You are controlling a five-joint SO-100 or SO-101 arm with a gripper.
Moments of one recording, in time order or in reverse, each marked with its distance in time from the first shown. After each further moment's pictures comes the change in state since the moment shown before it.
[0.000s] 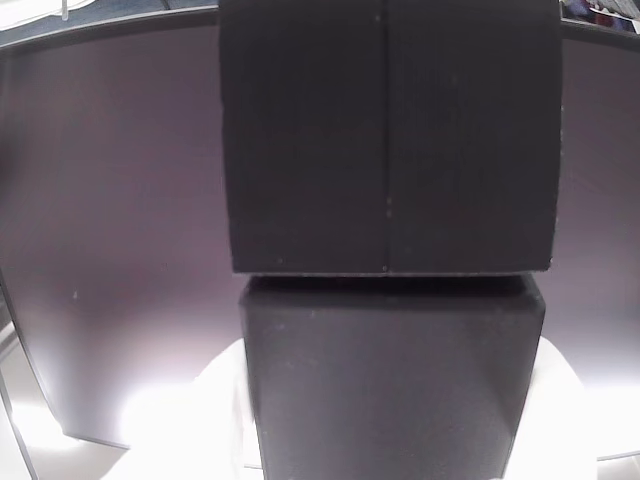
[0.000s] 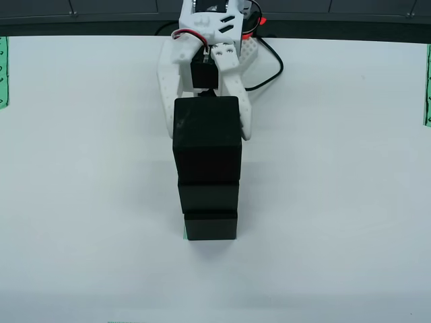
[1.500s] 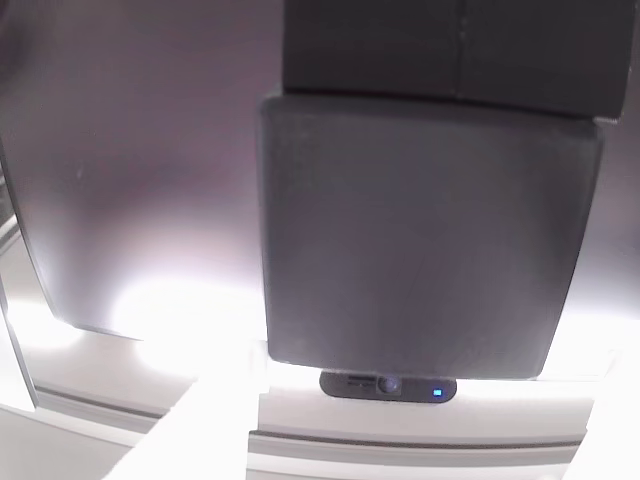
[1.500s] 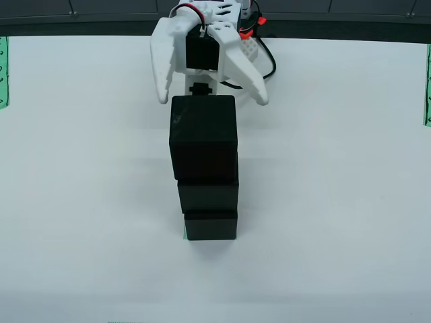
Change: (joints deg) arm 1.9 11.9 2.6 -1.7 -2.4
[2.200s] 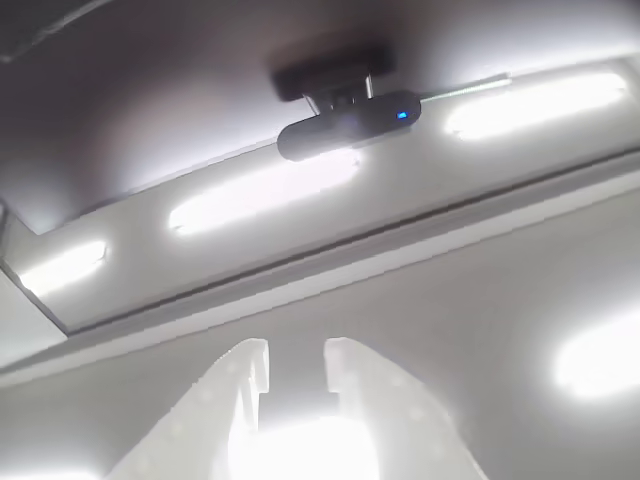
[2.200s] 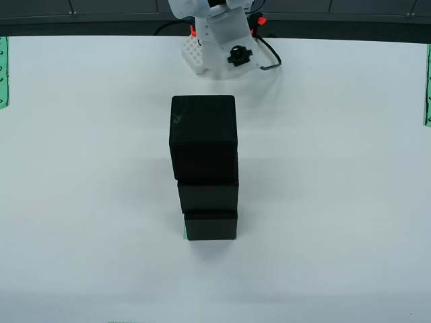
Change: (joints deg) arm -4.2 35.2 4.0 12.8 27.2
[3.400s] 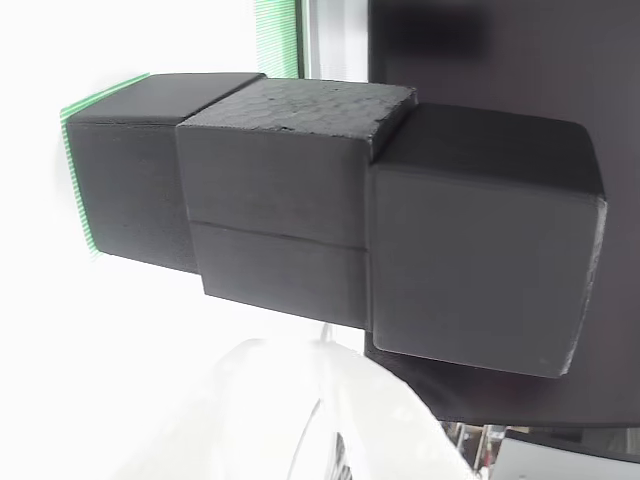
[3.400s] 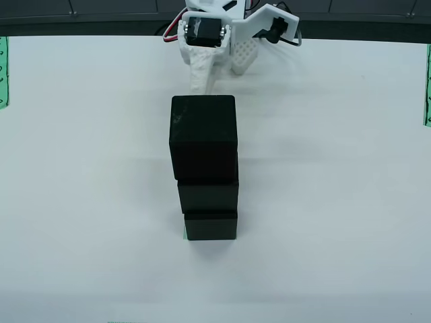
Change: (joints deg) arm 2.3 11.2 -0.1 62.5 63.6
